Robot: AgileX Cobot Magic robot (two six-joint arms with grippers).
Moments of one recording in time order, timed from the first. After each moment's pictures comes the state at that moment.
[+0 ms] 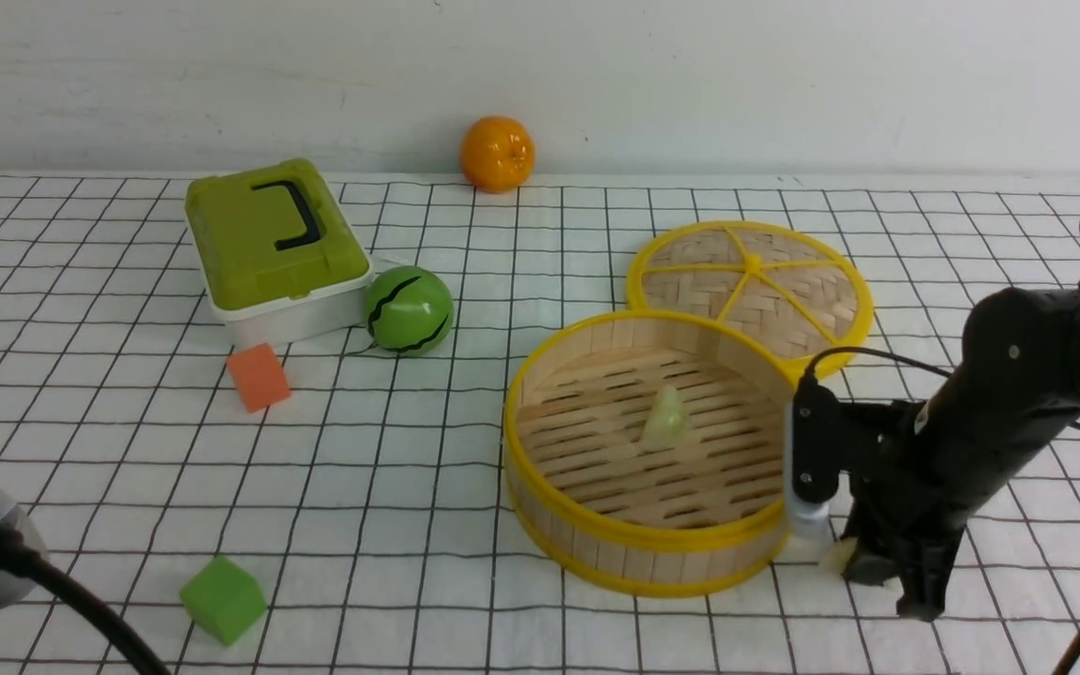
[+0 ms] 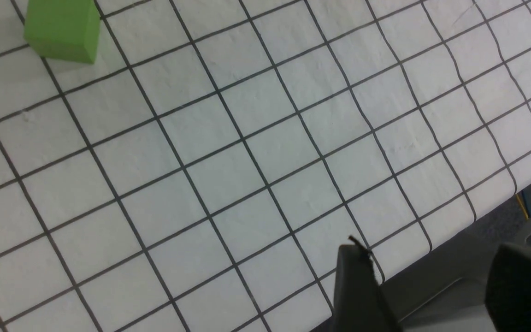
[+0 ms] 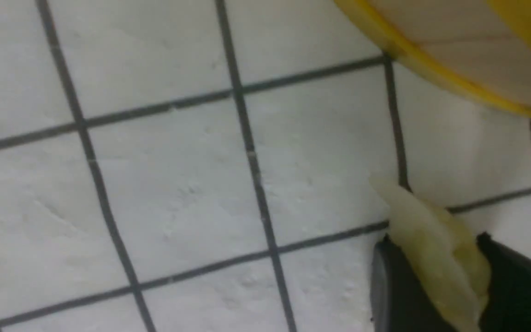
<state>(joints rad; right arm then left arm) 0.23 1.81 -1.08 0.15 0.67 -1.11 -0.70 0.71 -0.78 -0.09 1.13 -0.26</state>
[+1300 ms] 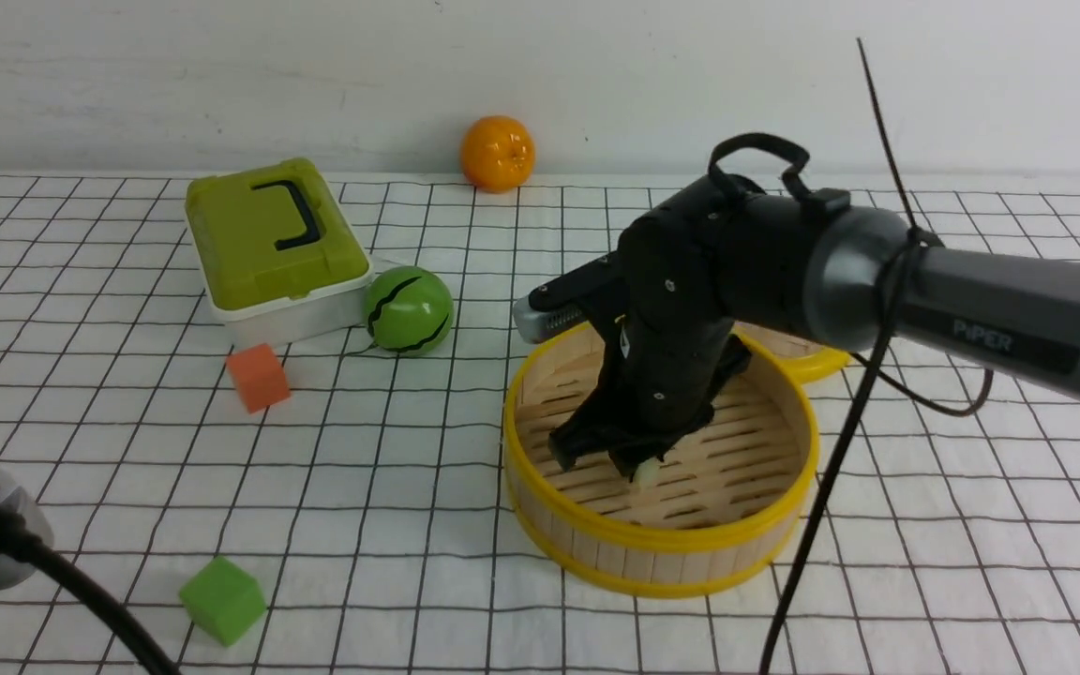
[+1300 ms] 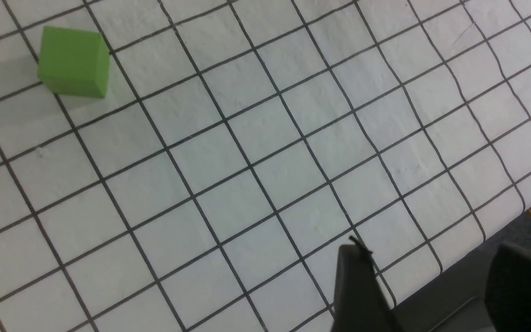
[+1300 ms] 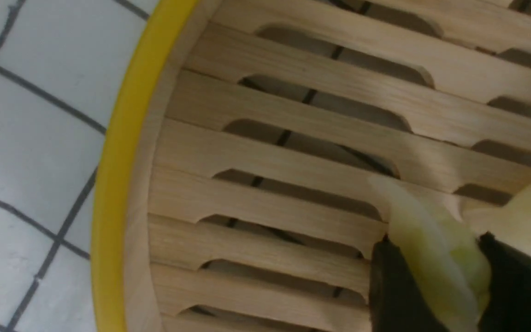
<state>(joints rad) 0.60 2.10 -1.68 -0.09 0.92 0.17 -0.70 0.71 -0.78 -0.07 1.07 -0.22</state>
